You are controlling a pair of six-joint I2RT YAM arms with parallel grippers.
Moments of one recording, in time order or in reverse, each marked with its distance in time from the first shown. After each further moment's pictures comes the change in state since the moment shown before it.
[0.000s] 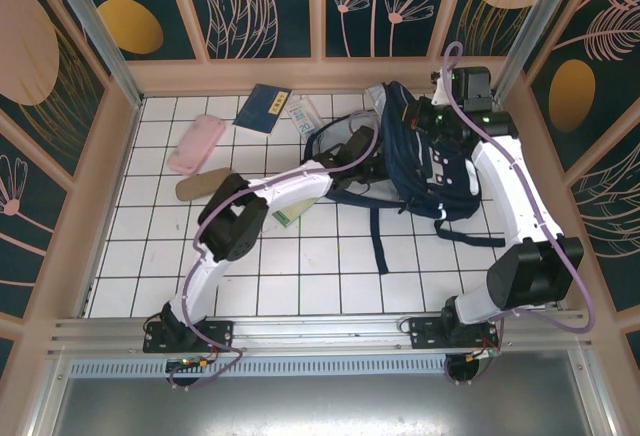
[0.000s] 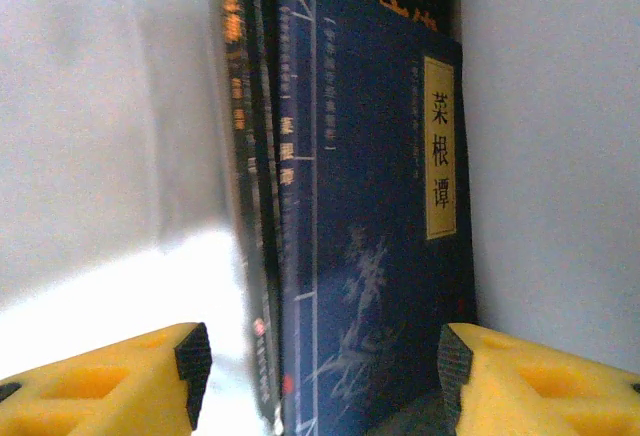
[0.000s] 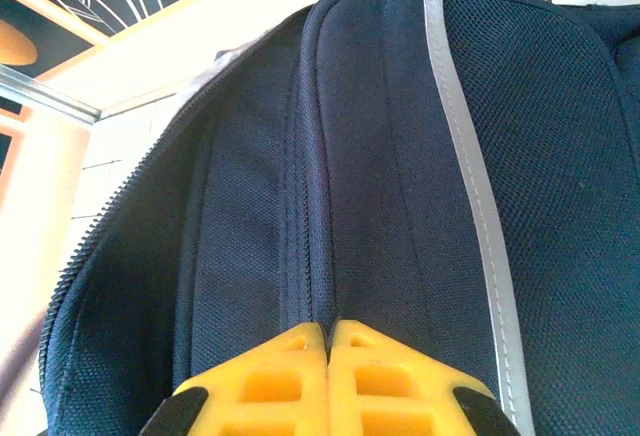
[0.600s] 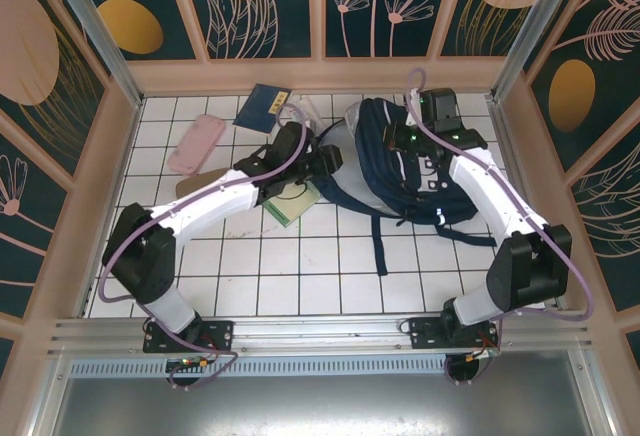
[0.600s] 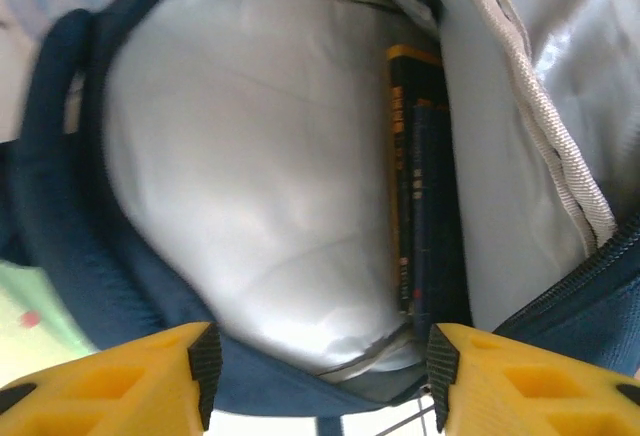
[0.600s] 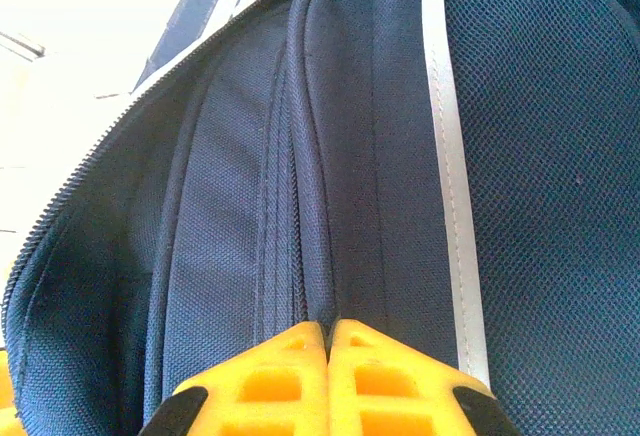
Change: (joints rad) left arm 0.142 -0.575 -0.517 -0.066 -0.097 0.090; right arm 0.129 0.010 -0.203 0.177 0.124 -0.038
